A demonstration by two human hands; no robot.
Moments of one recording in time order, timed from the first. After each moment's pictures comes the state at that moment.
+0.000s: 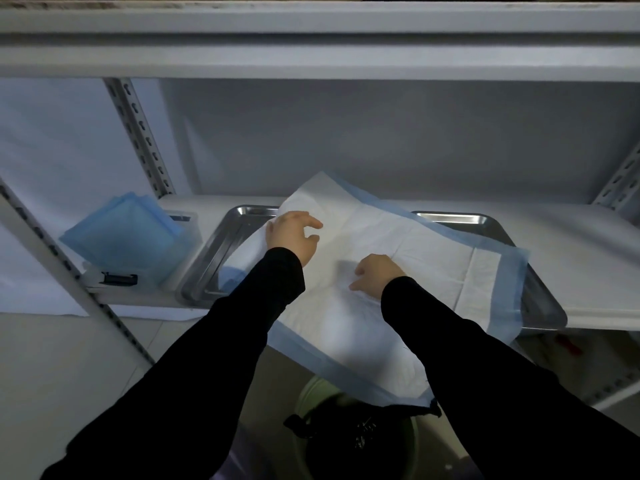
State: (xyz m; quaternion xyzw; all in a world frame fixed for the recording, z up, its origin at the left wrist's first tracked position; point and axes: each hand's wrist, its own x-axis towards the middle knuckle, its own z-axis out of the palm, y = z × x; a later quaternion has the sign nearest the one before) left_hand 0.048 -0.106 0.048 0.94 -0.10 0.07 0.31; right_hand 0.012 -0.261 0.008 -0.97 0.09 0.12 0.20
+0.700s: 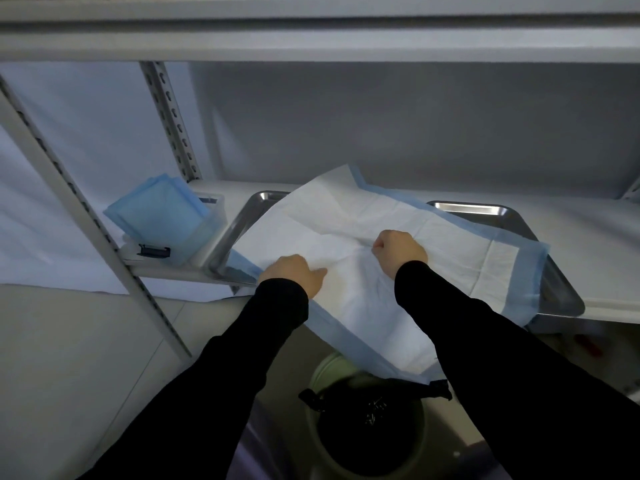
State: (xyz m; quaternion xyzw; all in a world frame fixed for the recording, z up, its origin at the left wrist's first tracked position) left_hand -0.025 -0.075 0.030 0.99 0.00 -0.12 0.11; right_hand 0.005 -0.255 0.008 -0.98 0.13 -0.03 0.17
